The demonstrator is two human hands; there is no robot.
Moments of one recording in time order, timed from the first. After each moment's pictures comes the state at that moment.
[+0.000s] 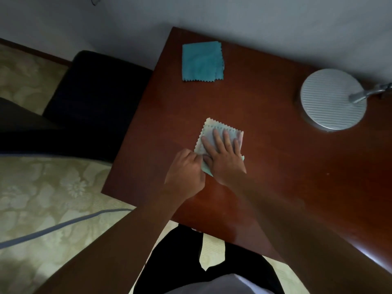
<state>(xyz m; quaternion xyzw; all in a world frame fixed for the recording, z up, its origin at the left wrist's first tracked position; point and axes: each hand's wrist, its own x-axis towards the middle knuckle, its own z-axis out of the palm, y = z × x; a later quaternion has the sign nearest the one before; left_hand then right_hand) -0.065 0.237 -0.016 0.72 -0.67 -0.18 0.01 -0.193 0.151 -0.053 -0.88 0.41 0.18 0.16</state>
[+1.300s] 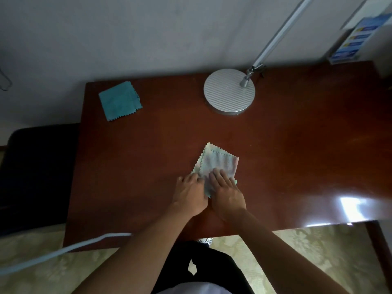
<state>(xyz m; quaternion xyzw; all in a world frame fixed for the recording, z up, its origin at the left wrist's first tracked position) -0.216 0.219 -0.004 0.59 -0.77 -0.22 -0.13 -0.356 0.236 -0.032 -0.73 0.62 0.07 0.27</state>
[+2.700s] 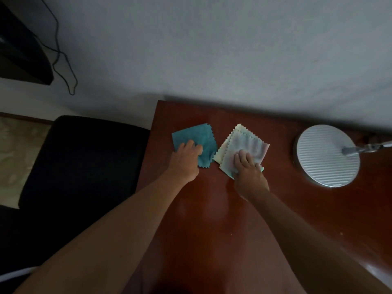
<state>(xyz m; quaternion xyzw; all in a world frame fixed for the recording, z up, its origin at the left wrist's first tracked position) 0.046 -0.008 -0.032 0.70 -0.67 -0.25 0.01 -0.166 -0.015 -0.038 -0.78 0.57 0.17 0.21</state>
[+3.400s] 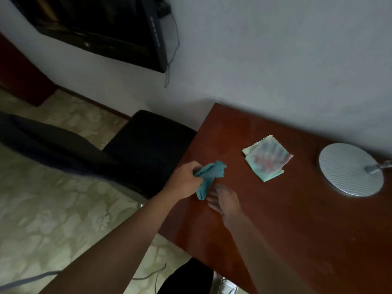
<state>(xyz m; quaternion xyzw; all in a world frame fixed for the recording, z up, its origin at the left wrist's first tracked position) 0.040 0.222 0.080 0.80 -0.40 -0.37 0.25 -0.102 0.185 0.039 -0.31 0.58 -0.13 0.74</state>
